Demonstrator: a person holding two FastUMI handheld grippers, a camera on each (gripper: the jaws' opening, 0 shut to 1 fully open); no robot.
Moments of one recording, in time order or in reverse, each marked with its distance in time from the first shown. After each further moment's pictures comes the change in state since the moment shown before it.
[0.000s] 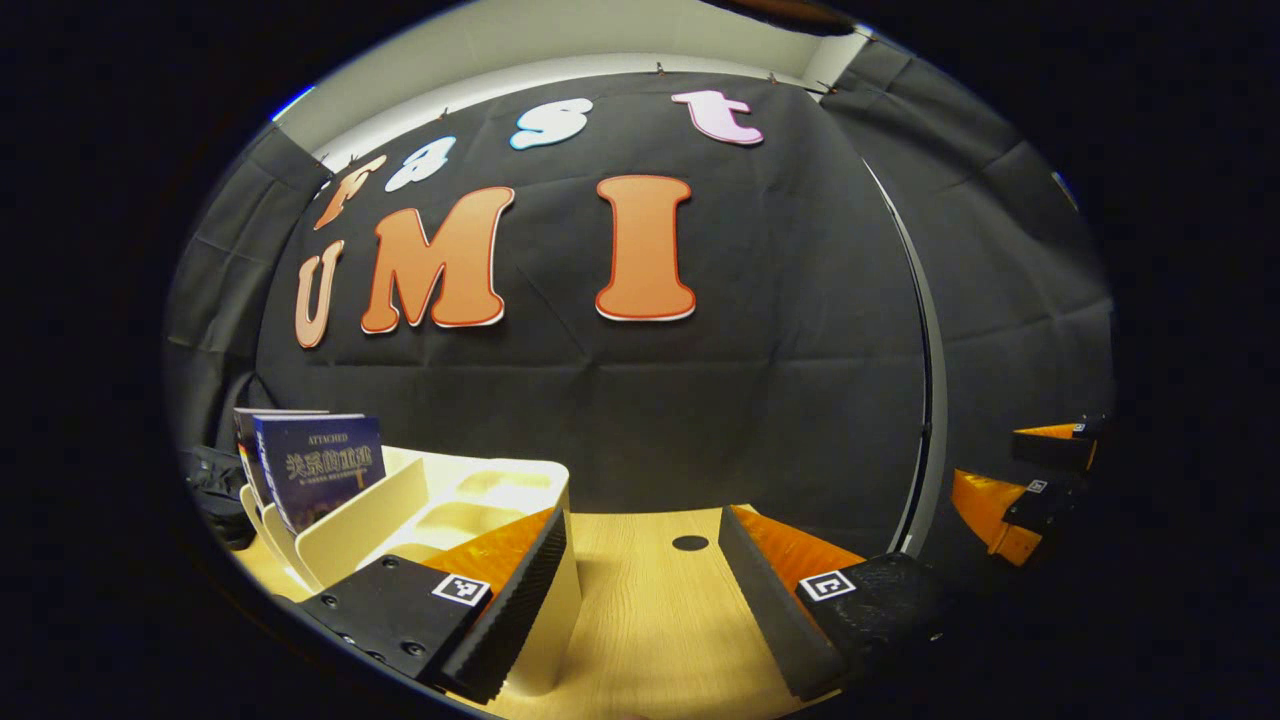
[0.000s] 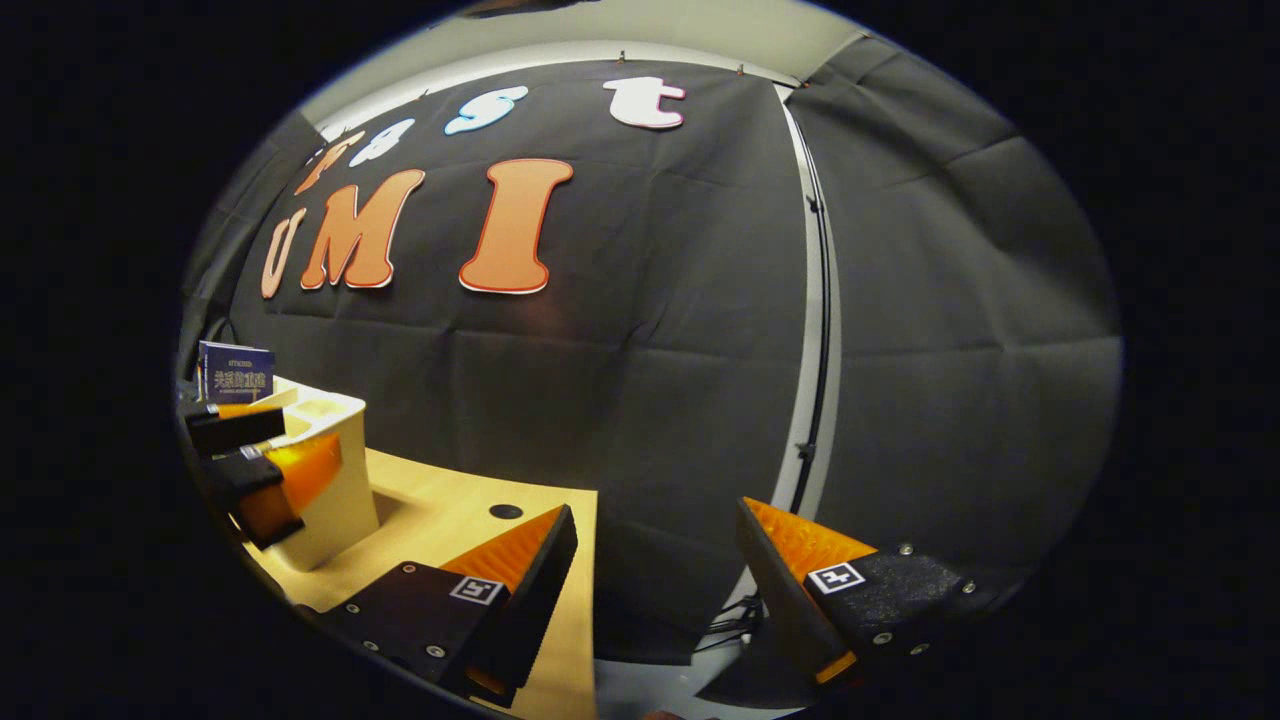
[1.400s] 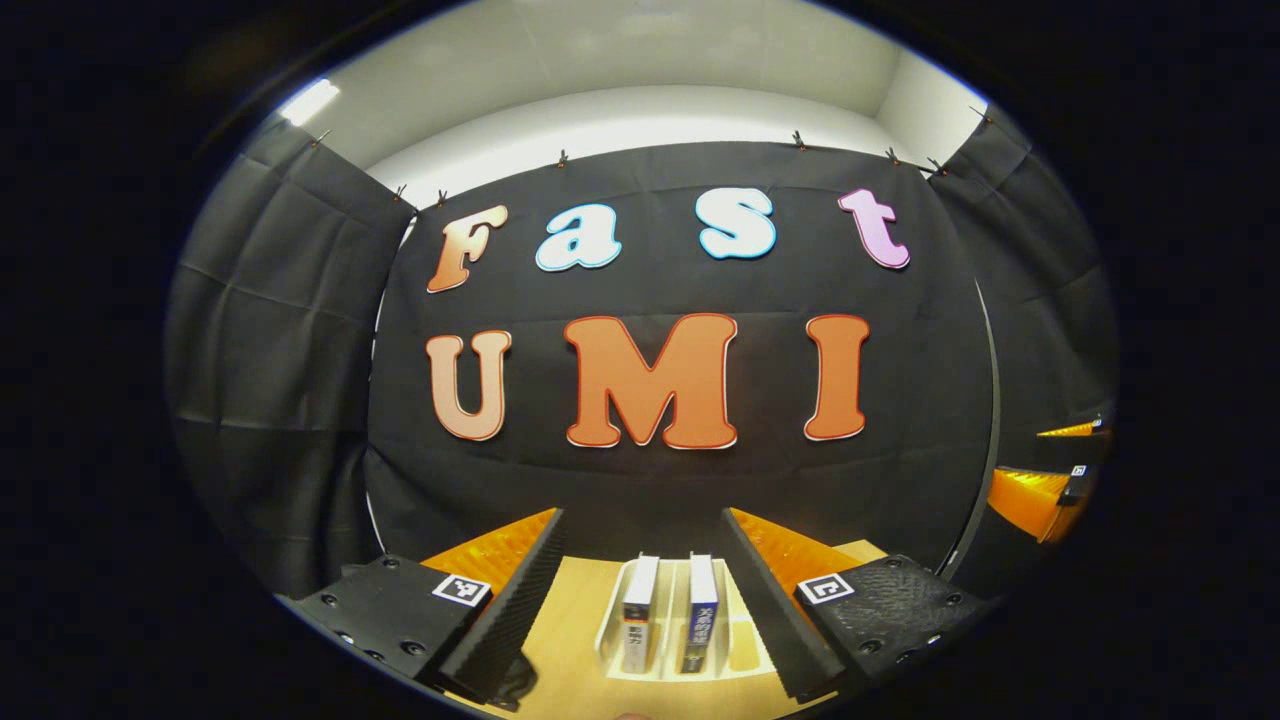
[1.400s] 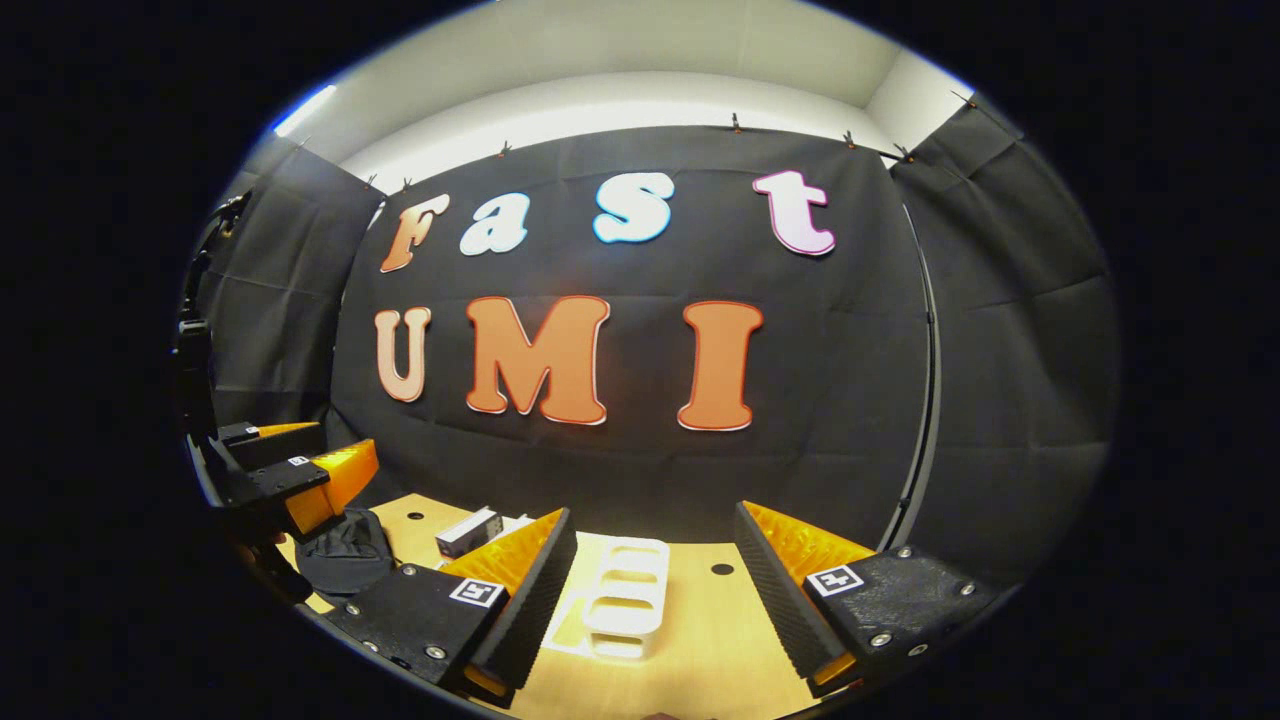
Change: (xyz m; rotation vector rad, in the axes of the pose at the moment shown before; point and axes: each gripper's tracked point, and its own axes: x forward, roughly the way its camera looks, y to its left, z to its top) left arm -0.177 0.378 0.237 0.046 -0.025 0.155; right arm -0.194 0.306 0.268 0.106 -0.020 0.250
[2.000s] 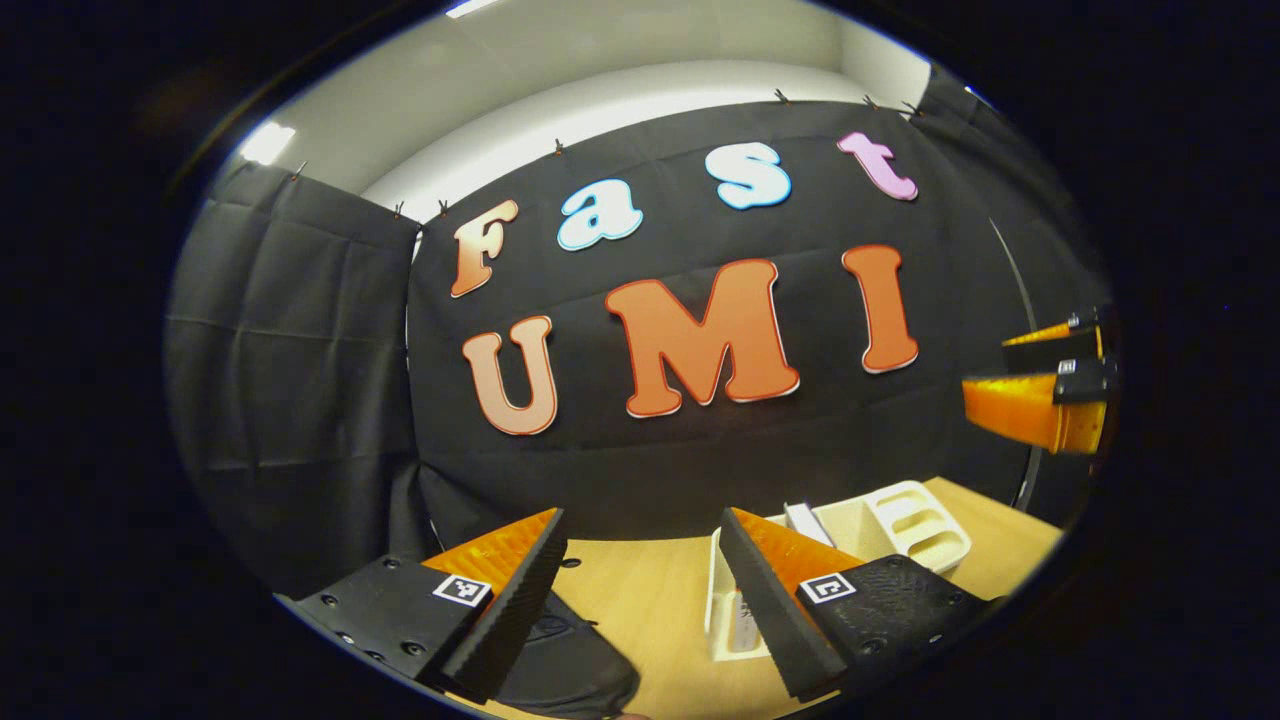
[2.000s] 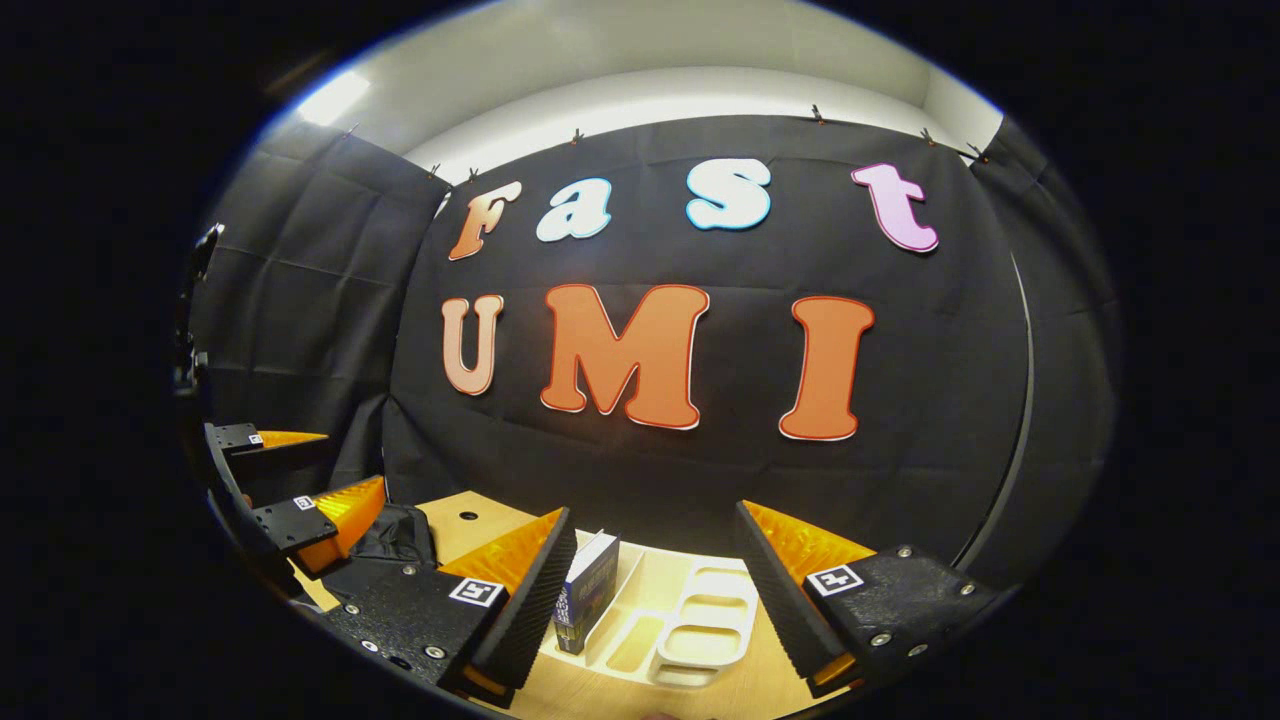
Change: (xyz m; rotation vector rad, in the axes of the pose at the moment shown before) left arm 0.013 0.075 -0.063 0.218 0.083 0.113; right arm 0.069 0.072 -0.013 -0.038 -0.008 0.206
